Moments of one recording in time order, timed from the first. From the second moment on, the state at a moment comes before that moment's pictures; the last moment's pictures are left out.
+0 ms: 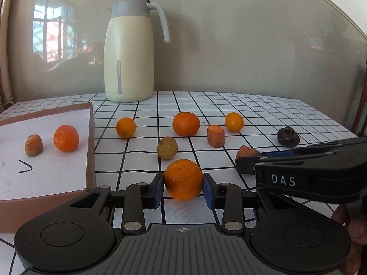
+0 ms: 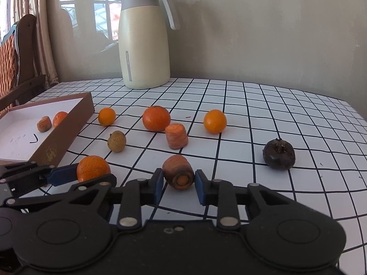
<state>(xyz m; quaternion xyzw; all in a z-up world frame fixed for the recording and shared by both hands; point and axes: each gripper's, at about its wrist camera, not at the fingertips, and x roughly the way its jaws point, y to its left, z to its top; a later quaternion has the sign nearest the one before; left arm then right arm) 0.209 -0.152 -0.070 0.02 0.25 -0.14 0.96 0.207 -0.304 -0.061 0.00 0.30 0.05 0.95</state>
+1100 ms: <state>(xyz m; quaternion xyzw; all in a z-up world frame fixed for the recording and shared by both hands) 0.153 -0.084 0.003 0.01 0.17 -0.12 0.98 0.155 -0.257 0.004 -0.04 0.20 0.07 0.98</state>
